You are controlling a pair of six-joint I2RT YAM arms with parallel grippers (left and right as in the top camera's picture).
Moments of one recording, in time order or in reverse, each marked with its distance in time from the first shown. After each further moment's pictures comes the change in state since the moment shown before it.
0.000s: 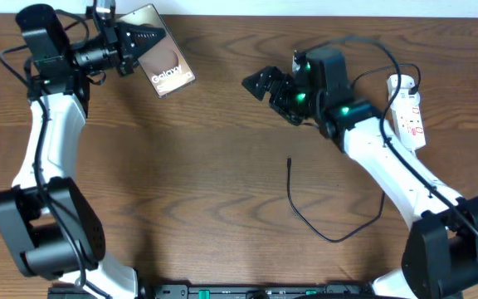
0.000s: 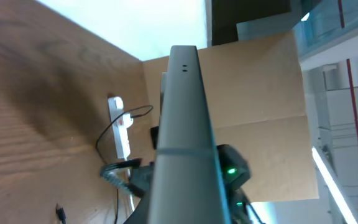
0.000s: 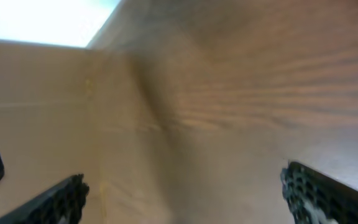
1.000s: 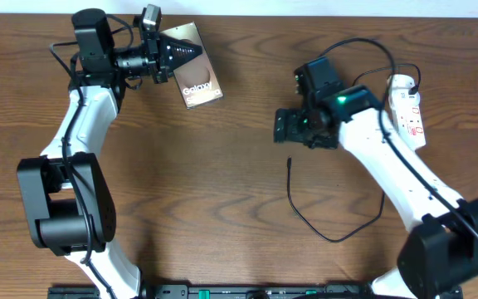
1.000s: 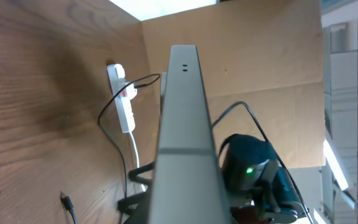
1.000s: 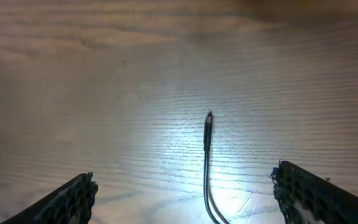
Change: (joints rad) left arm -0.139 0.116 0.000 -0.003 0.023 0.123; right arm 0.052 0.032 0.136 -0.683 0.381 -0.392
